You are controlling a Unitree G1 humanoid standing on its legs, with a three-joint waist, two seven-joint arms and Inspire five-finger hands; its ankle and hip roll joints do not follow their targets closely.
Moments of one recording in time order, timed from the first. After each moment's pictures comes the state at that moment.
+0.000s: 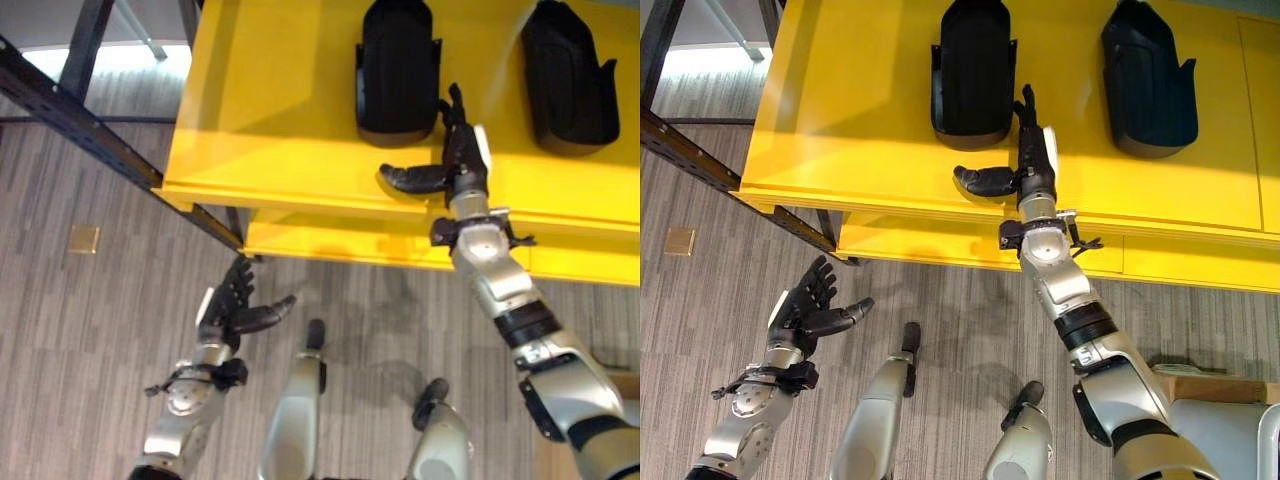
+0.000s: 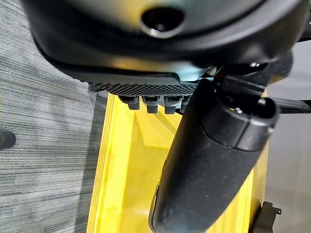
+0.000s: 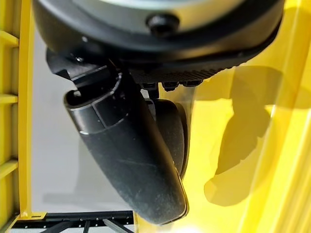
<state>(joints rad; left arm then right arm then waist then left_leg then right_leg) 0.05 0.50 -0.17 0.07 -0.59 -0.14 0.15 -0.85 -0.44 0.35 0.48 0.40 -0.10 -0.31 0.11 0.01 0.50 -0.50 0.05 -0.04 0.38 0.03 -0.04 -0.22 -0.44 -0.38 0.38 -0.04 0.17</state>
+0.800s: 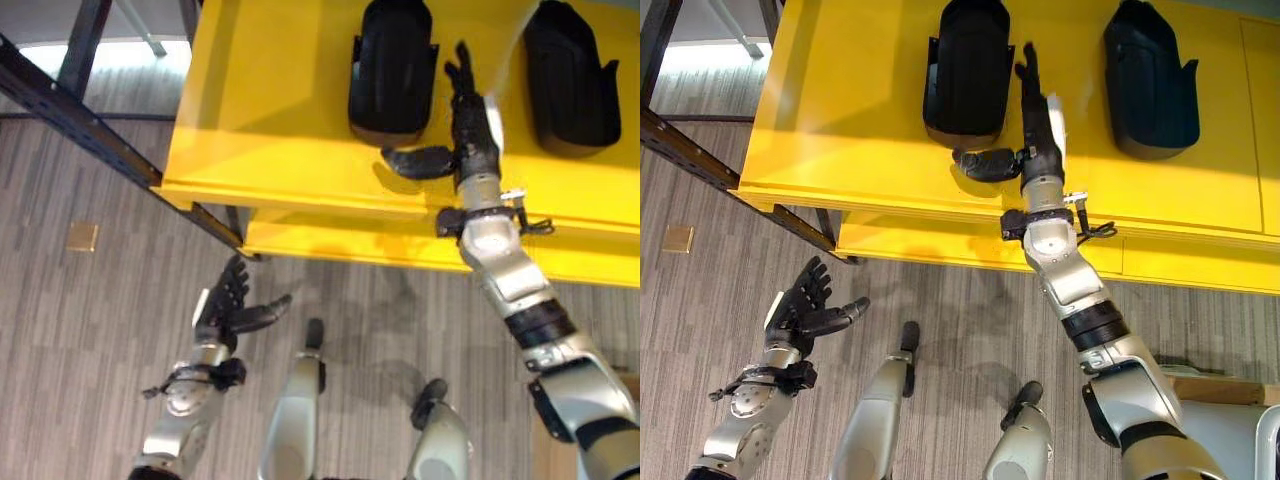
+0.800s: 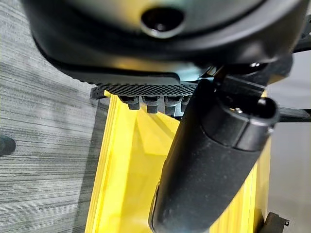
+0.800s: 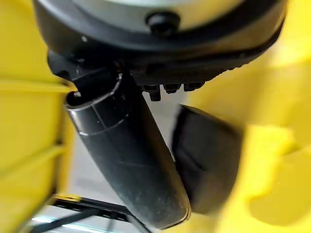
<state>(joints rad) 0.05 0.49 -0.16 0.07 -0.58 -0.14 0.19 -0.78 -0.47 0.27 0.16 0.18 -0.05 -0.40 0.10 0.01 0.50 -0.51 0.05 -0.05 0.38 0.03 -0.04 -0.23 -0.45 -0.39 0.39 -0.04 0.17</state>
